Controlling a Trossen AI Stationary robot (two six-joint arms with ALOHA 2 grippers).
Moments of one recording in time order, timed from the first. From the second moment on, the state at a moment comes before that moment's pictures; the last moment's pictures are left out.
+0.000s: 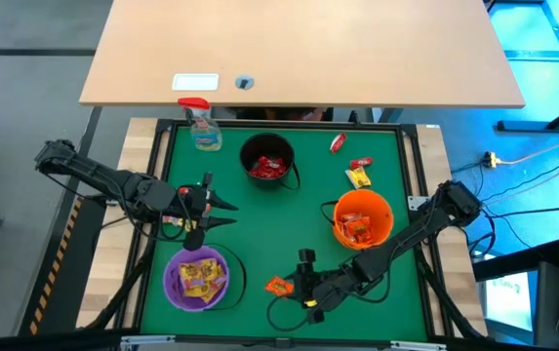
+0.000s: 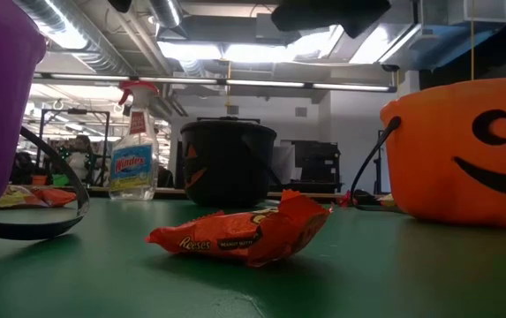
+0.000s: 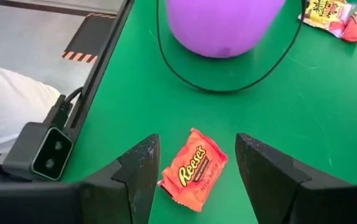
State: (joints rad) left arm -0.35 0.90 0.75 -0.13 -0.33 -0.10; right arm 0.61 1.84 1.28 -0.15 0.36 0.28
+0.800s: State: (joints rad) left arm -0.35 0.90 0.75 -0.12 -0.34 -0.10; right arm 0.61 1.84 1.28 -0.13 0.36 0.27
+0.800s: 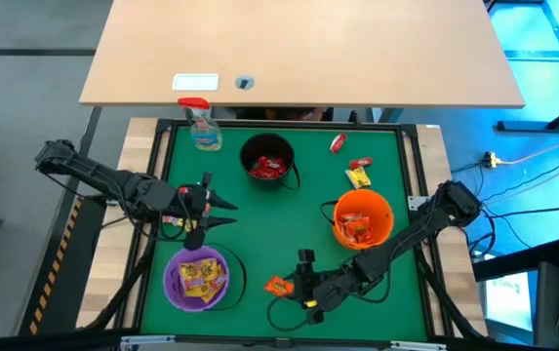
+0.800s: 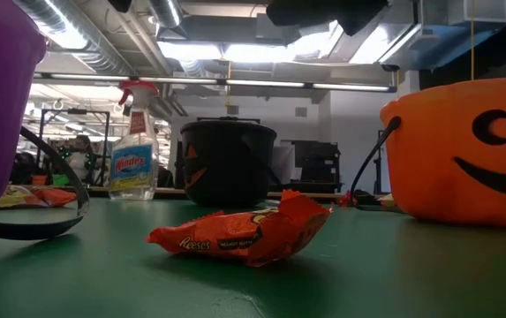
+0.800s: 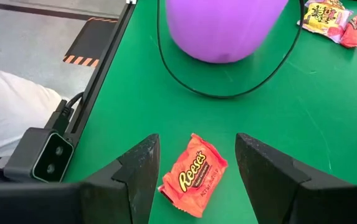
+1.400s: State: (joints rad) left arm -0.36 0.90 0.75 -0.12 -0.35 -0.15; right arm 0.61 1.83 1.28 -0.13 0.35 0.23
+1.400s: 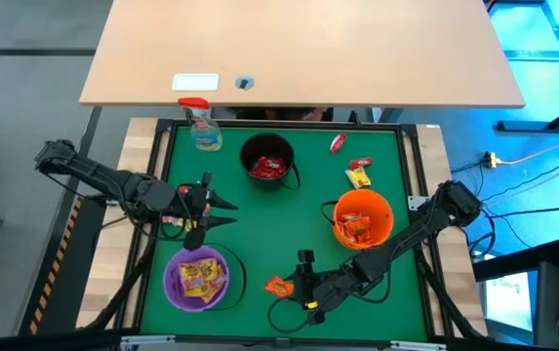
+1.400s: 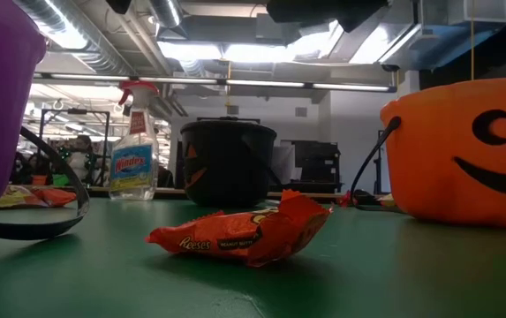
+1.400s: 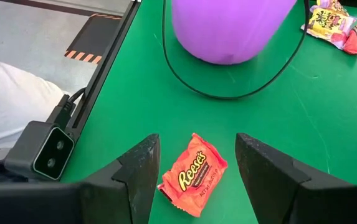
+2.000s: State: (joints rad) left arm -0.36 0.90 0.75 -0.14 -0.33 -0.18; right arm 0.62 1.87 1.28 -0.06 0.30 0.09
